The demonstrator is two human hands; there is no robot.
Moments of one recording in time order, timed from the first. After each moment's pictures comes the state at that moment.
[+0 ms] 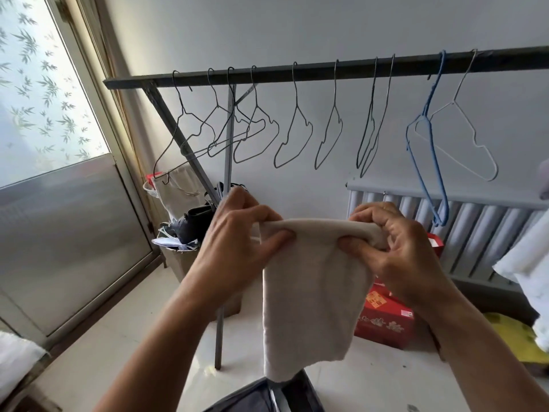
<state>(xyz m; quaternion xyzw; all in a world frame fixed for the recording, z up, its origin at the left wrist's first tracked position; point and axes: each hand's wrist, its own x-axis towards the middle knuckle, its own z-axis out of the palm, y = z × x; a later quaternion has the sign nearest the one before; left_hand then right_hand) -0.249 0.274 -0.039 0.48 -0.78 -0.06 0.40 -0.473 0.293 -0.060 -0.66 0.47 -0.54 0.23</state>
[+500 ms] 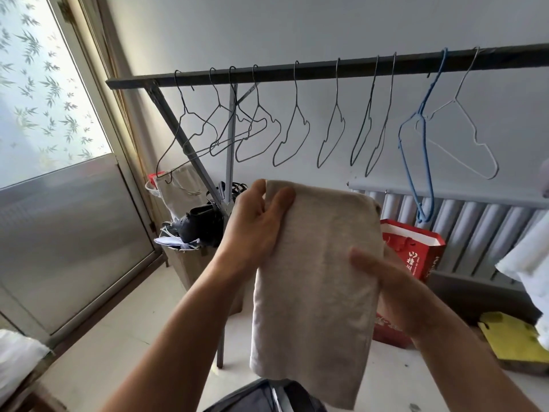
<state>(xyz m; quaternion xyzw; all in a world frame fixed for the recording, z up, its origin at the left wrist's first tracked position) -0.277 0.253 -0.036 0.44 -0.63 -0.33 0.55 -0.463 0.301 -0.078 -0.53 0.34 -0.51 0.59</state>
